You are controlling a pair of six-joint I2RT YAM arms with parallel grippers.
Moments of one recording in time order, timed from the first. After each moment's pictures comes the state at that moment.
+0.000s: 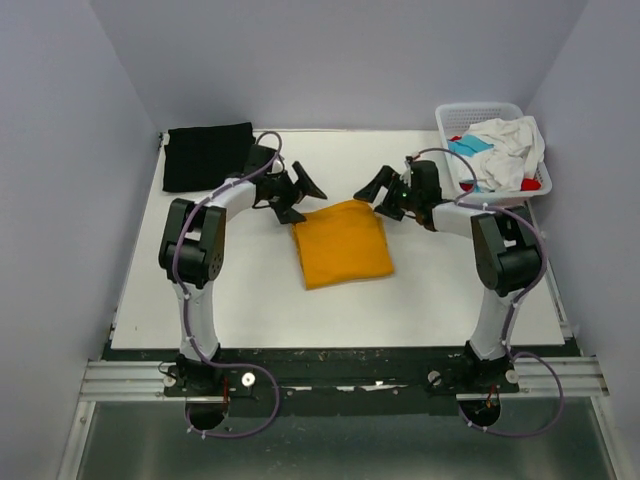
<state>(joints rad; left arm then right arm) -0.25 2.06 1.42 -0.24 0.62 -0.93 0.26 1.97 1.11 0.32 -0.43 0.77</state>
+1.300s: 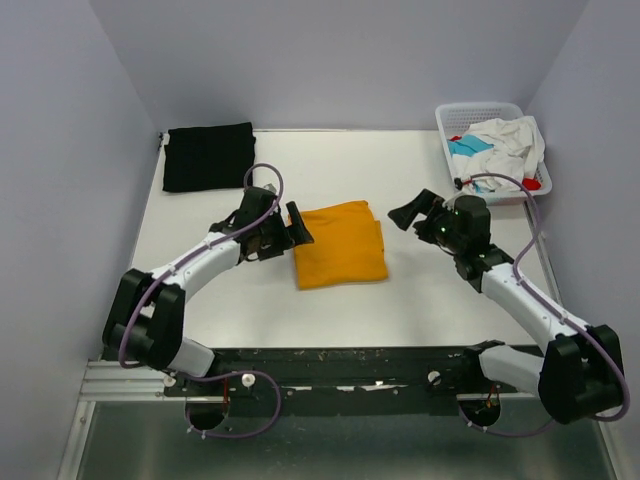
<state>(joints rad) -0.42 1.41 0.86 -0.24 0.22 -0.74 0.27 1.17 0.66 0.13 -0.18 0.69</state>
